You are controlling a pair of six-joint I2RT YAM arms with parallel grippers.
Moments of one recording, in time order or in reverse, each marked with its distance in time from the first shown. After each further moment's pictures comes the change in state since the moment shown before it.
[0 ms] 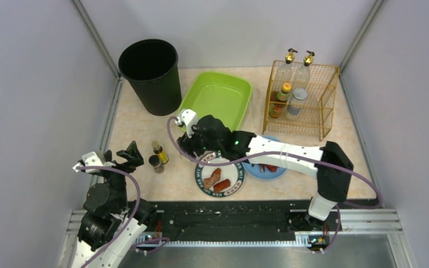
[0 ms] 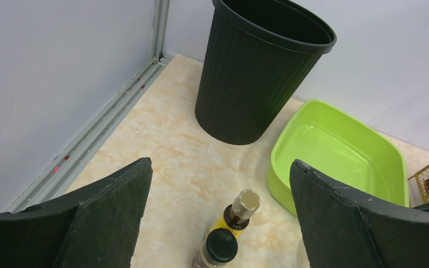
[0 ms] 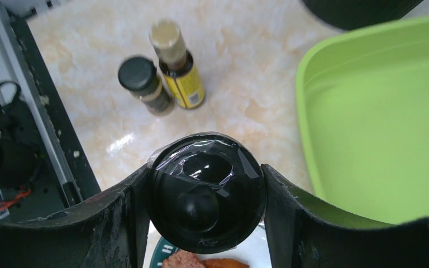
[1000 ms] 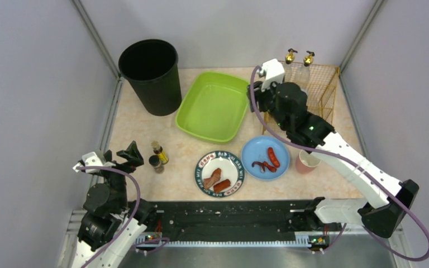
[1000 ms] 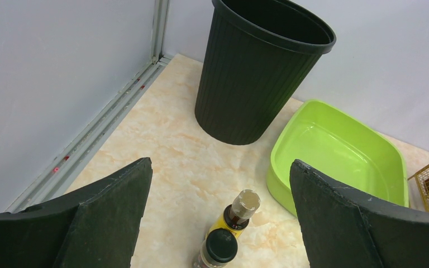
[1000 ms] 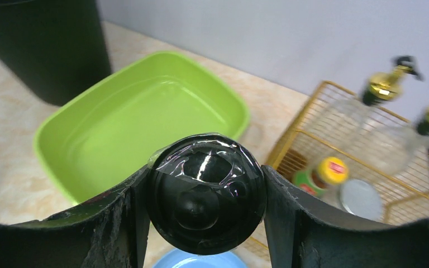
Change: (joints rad) left arm 0.000 0.000 0.000 0.000 0.001 0.000; right arm -0.356 -0.516 -0.093 -0.097 0.350 -0.121
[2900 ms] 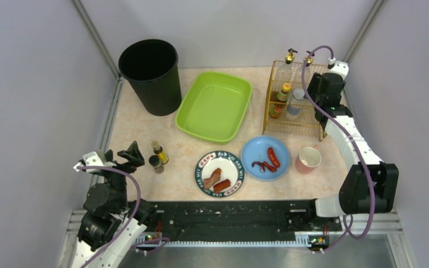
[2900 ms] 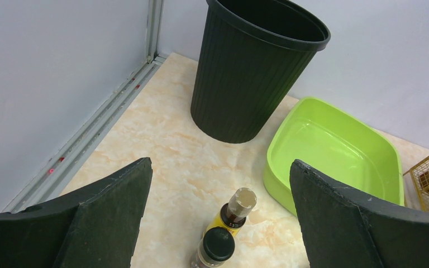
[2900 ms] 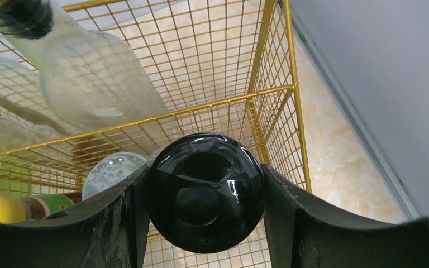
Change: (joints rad) left arm -0.002 0.000 0.000 -0.001 0.018 -0.001; right arm -0.747 0.166 -0.170 0.132 -0.034 0.266
